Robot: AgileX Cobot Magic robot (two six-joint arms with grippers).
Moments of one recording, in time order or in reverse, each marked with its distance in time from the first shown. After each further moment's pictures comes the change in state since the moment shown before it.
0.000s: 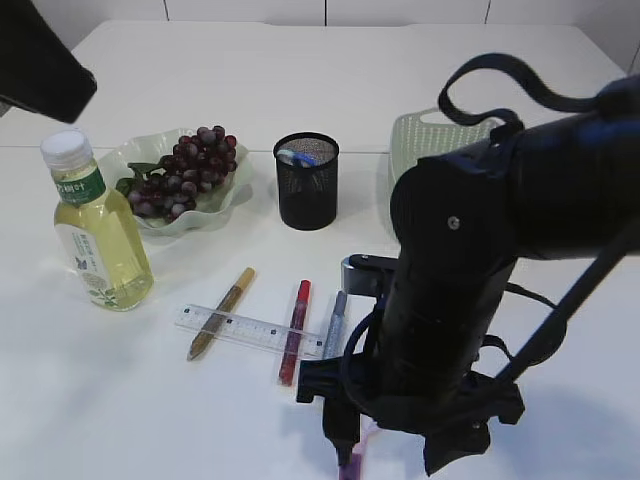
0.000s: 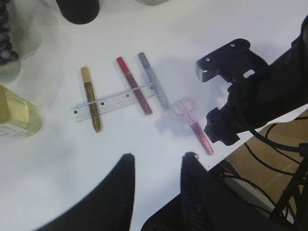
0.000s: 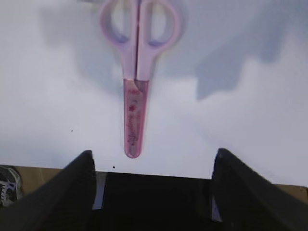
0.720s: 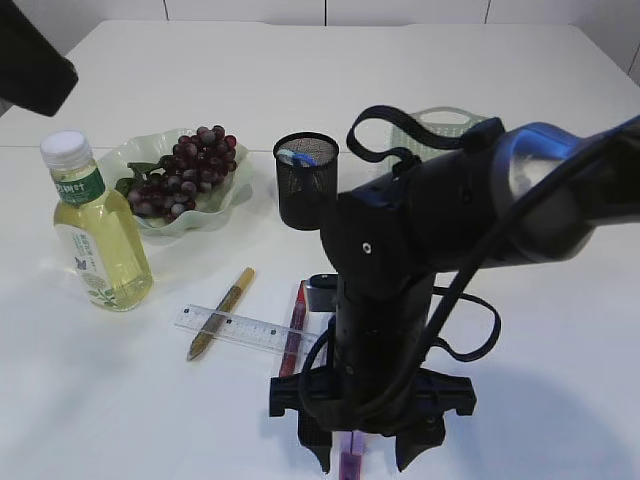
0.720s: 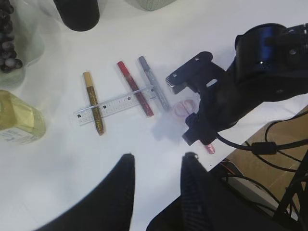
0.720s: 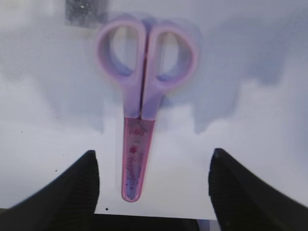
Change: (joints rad) left arm 0.000 -0.027 0.000 0.000 0.008 0.033; right arm 0.027 0.182 -0.124 -0.062 0.030 0.006
